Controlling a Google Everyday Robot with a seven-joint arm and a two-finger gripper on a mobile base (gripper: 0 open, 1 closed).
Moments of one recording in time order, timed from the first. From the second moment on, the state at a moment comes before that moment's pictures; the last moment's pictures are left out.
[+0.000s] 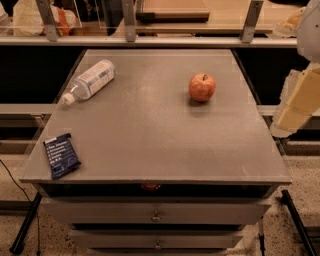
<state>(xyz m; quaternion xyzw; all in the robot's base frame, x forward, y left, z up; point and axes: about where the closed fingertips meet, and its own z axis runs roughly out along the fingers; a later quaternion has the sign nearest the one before) 0.430 -0.199 1.029 -0.60 0.76 -0.09 0.22</state>
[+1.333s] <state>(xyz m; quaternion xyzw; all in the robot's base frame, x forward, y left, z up) 0.507 -0.179 0.960 -0.56 0.78 0.06 0.29</state>
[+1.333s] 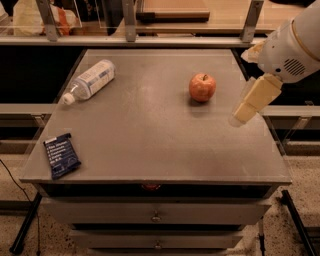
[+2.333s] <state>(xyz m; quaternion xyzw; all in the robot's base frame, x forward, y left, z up) 0.569 -0.168 0.921 -0.49 0.78 0.11 0.37</state>
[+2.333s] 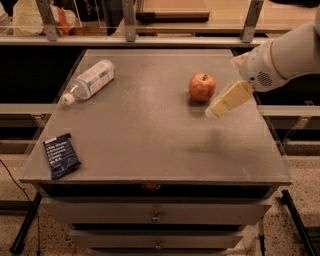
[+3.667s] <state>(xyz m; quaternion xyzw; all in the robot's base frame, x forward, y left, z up) 0.686 -0.139 0.851 -0.38 0.78 0.18 0.46</state>
